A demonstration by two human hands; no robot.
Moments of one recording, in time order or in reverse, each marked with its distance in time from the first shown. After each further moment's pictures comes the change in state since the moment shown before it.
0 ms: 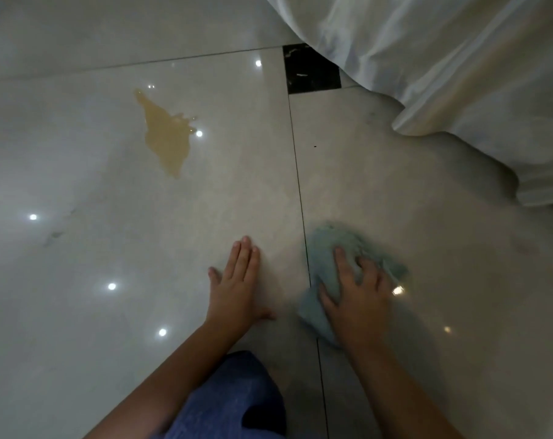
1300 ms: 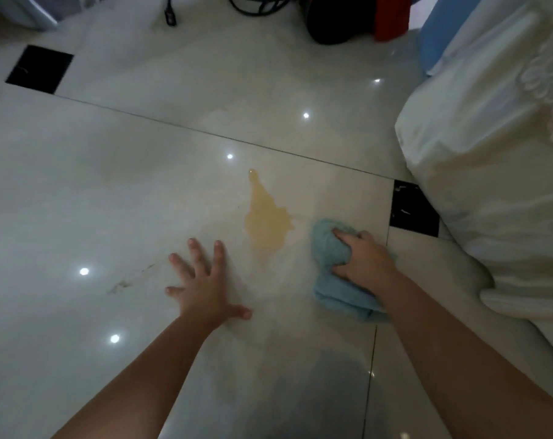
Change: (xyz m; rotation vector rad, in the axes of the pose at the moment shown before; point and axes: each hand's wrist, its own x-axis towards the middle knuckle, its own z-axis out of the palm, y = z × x) left_hand 0.084 -0.170 -0.103 -0.385 0.031 -0.485; right_hand 0.271 -0.185 -0.024 0.010 -0.735 -0.261
